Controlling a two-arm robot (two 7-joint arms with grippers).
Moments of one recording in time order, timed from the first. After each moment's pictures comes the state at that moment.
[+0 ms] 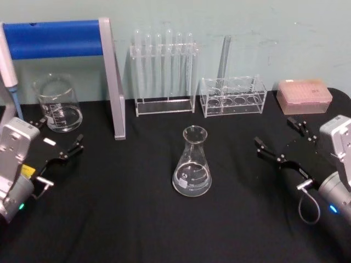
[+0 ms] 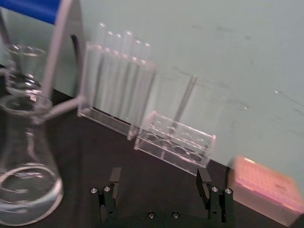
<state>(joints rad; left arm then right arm) -0.20 0.60 0.45 -1.41 -0.25 -0.12 0.03 0.06 0.63 -0.37 -1.57 0.31 -0.14 0.05</state>
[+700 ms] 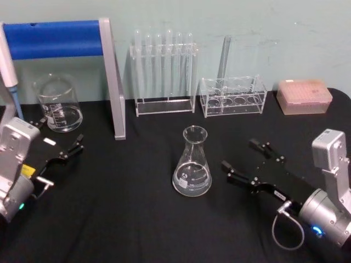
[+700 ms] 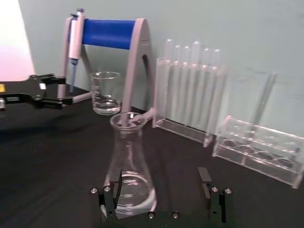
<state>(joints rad) -0.20 0.60 0.45 -1.41 -0.25 -0.12 0.03 0.00 0.60 -0.38 -1.64 0.47 -0.13 0.29</state>
